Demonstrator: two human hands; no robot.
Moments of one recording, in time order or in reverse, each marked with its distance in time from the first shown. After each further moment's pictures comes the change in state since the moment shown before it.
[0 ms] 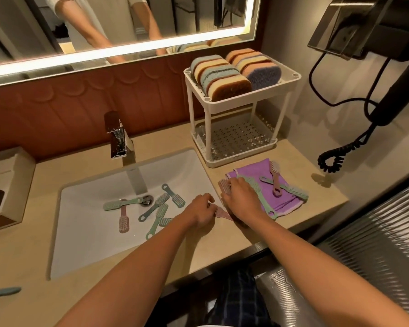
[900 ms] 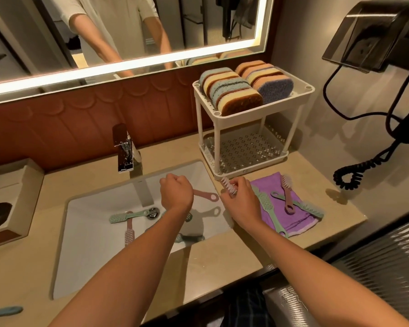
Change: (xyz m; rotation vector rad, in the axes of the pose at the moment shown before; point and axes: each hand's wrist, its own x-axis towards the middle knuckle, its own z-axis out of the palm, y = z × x) left_hand 0.015 0.001 -0.085 -0.406 0.785 -0.375; right_hand 0.028 -0.025 0.003 0.434 0.150 0.131
